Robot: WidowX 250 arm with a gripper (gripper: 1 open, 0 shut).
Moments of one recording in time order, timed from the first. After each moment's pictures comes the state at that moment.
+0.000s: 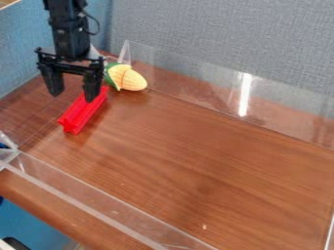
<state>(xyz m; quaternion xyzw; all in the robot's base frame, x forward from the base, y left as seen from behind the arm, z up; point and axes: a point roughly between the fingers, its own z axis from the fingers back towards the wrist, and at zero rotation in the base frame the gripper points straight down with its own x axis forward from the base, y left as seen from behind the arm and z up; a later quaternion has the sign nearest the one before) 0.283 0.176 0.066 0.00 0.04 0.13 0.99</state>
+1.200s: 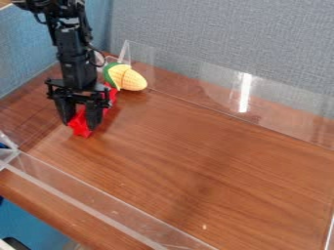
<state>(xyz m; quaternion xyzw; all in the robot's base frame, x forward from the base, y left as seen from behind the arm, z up) 0.276 0.163 0.028 -0.03 0.05 0.11 0.99</state>
